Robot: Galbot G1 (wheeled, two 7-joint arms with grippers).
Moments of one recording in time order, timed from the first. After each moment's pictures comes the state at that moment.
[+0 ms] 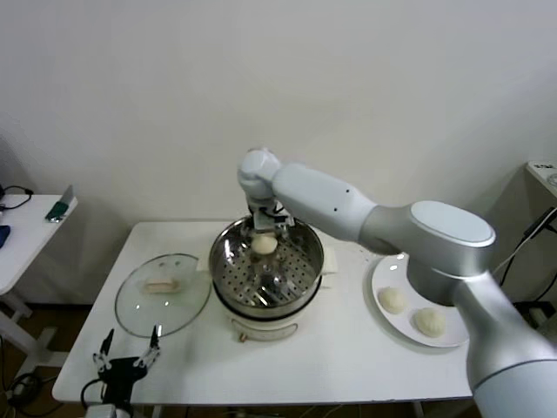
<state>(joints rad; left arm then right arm) 1.72 -1.44 -0.70 -1.95 -0.07 -0.04 -0.11 0.32 1.55 -1.02 0.84 -0.62 0.74 -1.18</state>
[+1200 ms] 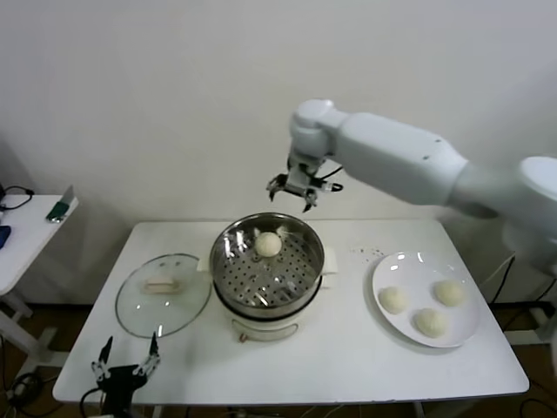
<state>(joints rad) 1.78 -1.46 -0.70 -1.98 -0.06 -0.06 -0.12 0.67 1.07 -1.25 1.23 0.01 0.21 -1.14</state>
